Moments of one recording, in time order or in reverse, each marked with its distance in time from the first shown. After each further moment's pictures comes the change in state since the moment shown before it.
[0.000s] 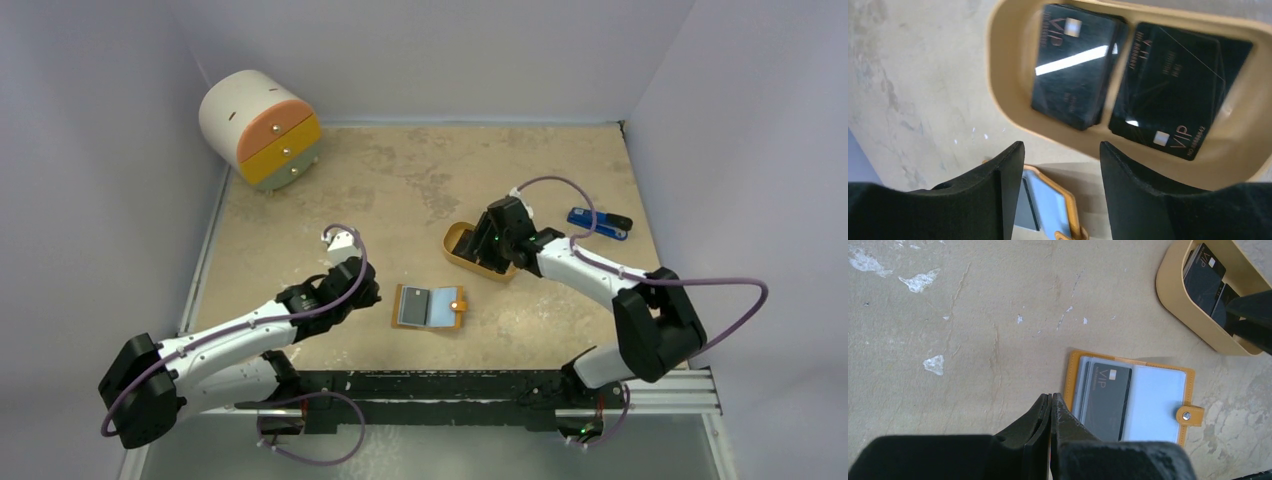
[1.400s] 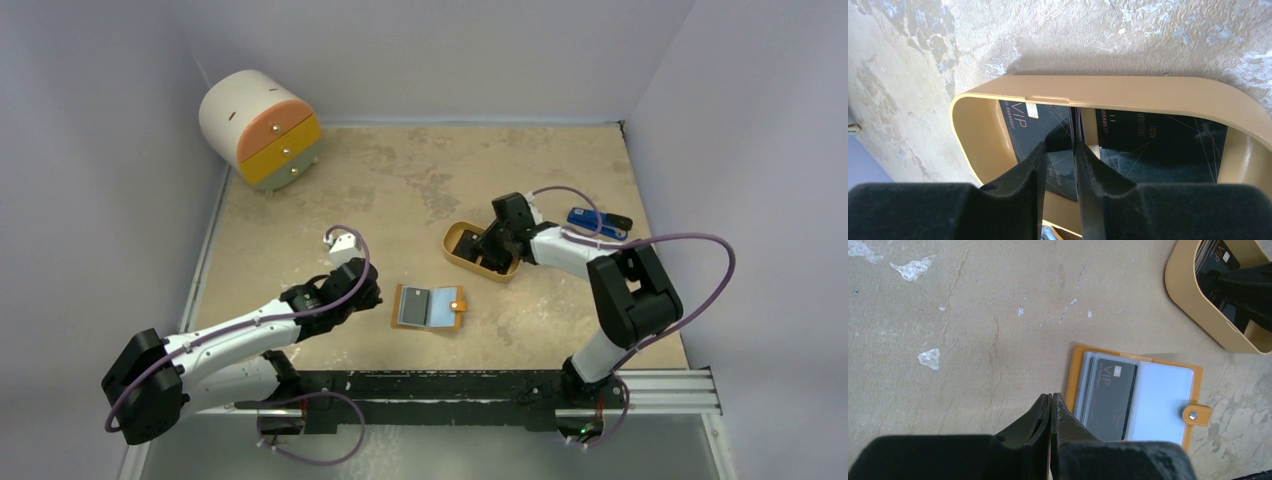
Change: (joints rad) left arm 0.000 0.030 -0.009 0.008 0.018 -0.024; right arm -0.107 0.193 -0.008 0.119 0.001 0.245
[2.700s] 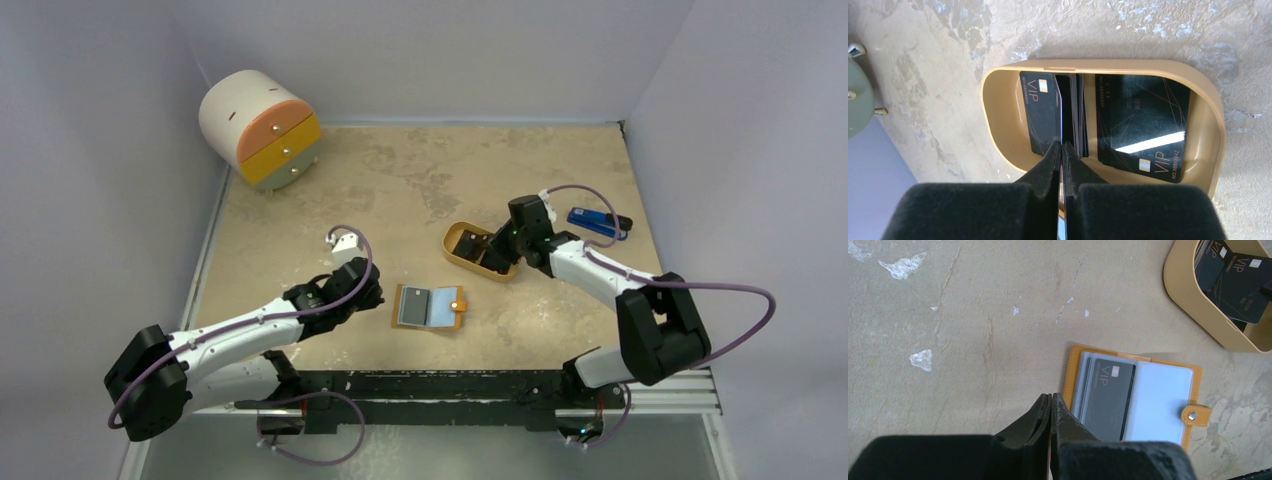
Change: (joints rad) left arm 0.000 0.024 0.000 0.023 0.012 -0.001; right arm -0.026 -0.208 -0.089 -0.006 0.008 -0.055
